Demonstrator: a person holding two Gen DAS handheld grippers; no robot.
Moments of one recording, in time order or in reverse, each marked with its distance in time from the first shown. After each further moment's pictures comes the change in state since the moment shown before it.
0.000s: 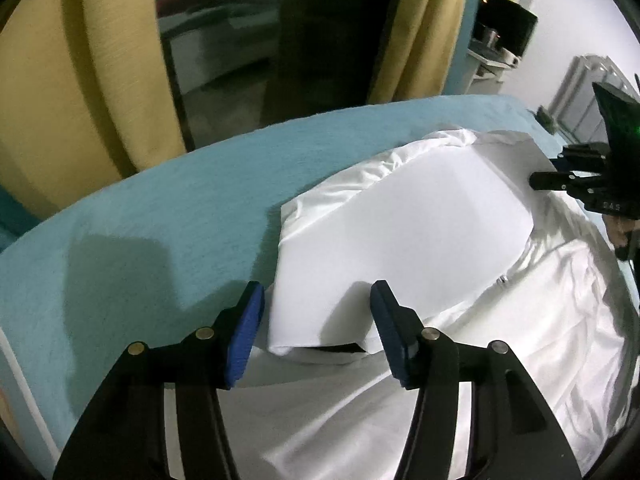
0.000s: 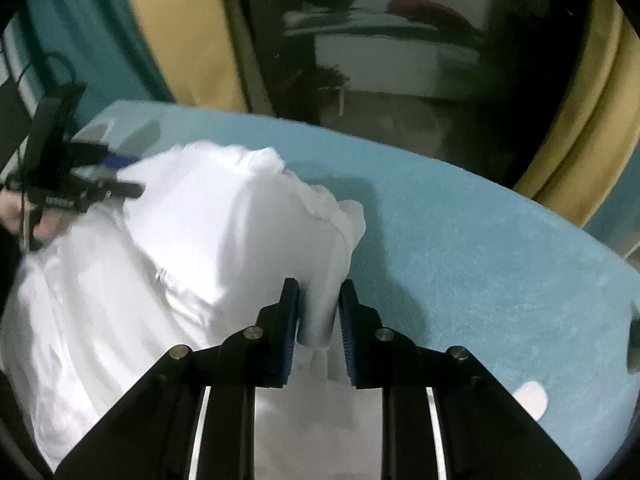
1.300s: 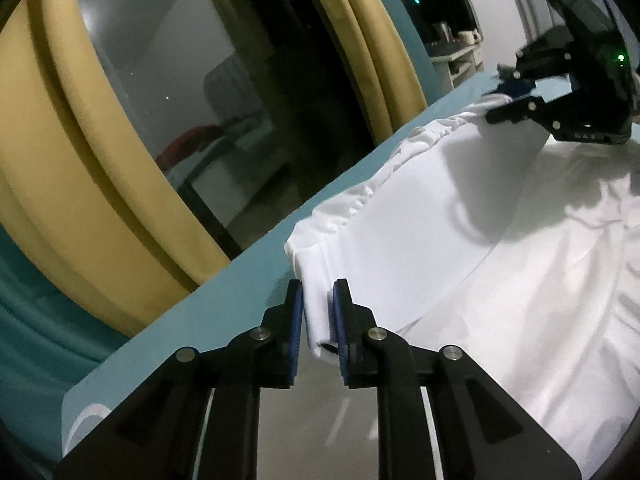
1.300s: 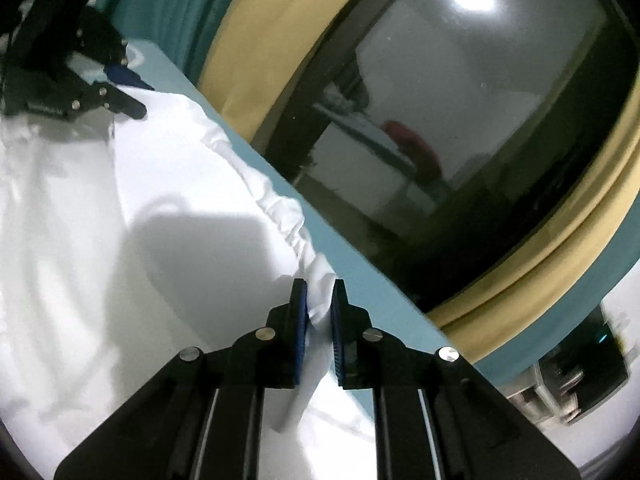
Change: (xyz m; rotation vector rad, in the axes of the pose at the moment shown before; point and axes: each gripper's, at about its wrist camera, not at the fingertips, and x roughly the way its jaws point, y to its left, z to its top) left arm -0.068 -0.095 -0.035 0.400 -0.333 0.316; right arm -0.046 0.083 -0.051 -0.483 -0.300 -0.415
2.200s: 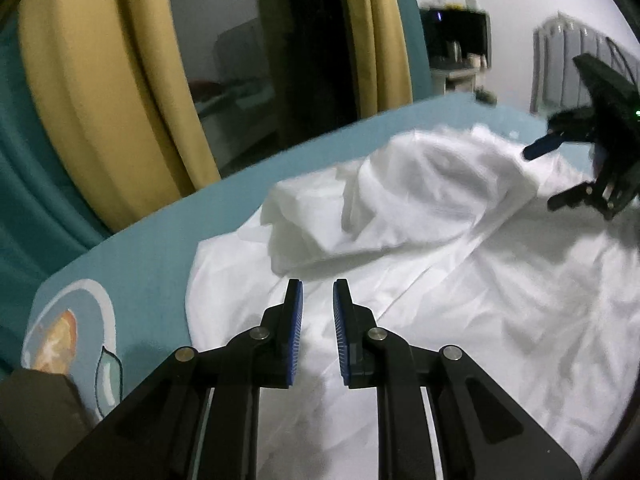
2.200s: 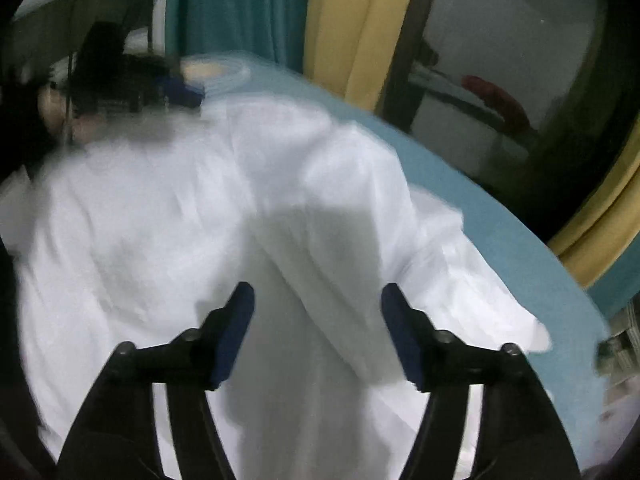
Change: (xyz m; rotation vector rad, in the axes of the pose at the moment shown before) left arm -0.101 -0.001 -0.069 -0.247 0.059 -0.122; right arm -0.090 0.049 -0.015 0.177 0.055 0.423
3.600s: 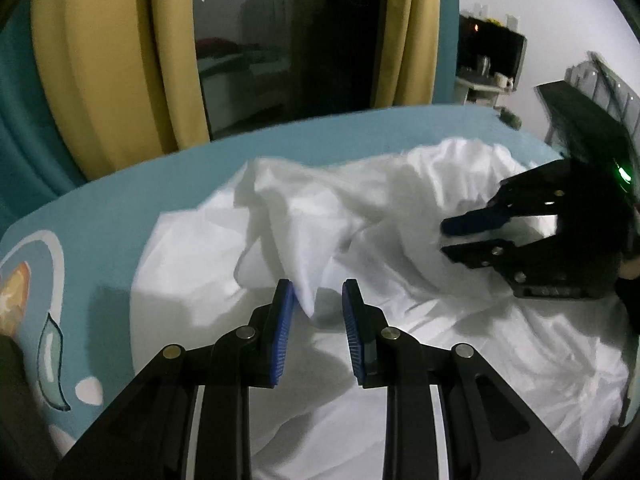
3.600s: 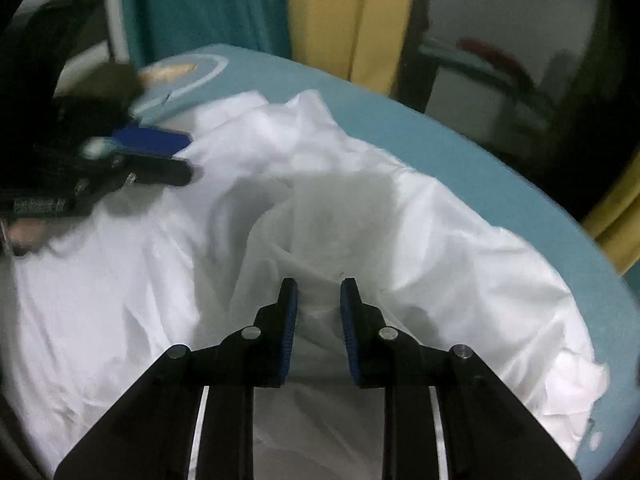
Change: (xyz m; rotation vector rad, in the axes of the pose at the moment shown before) left arm 0.058 -0.001 0.003 -0.177 0.119 -0.044; right arm 0.120 0.026 0.059 0.064 0.112 -0.026
